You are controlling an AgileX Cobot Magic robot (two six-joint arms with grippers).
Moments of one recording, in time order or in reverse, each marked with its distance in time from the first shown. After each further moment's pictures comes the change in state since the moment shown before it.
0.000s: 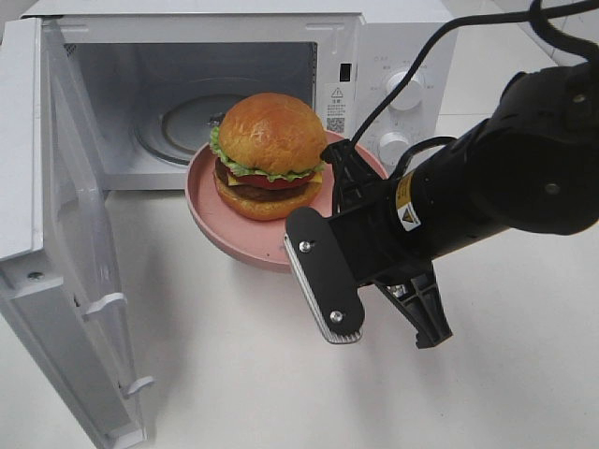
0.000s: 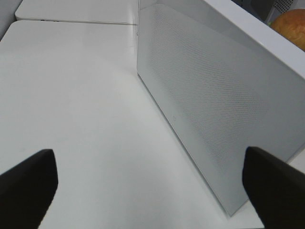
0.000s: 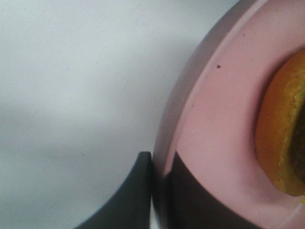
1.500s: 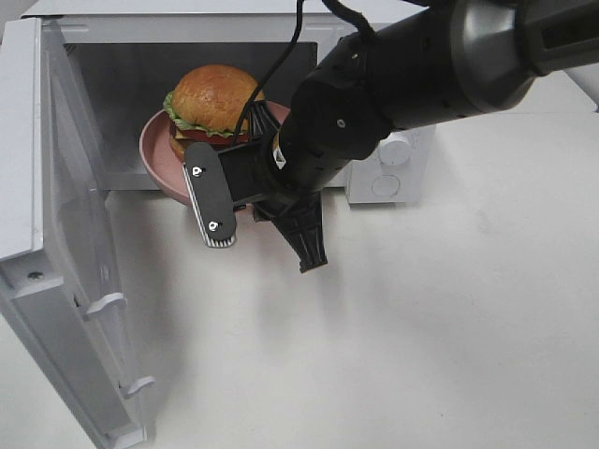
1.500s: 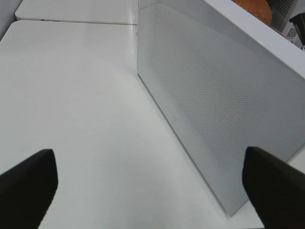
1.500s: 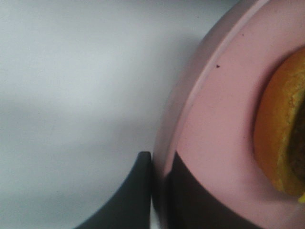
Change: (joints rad) left arm 0.000 0.000 0.000 0.000 0.000 0.000; right arm 0.000 0.367 -0.460 -0.040 0.082 0.122
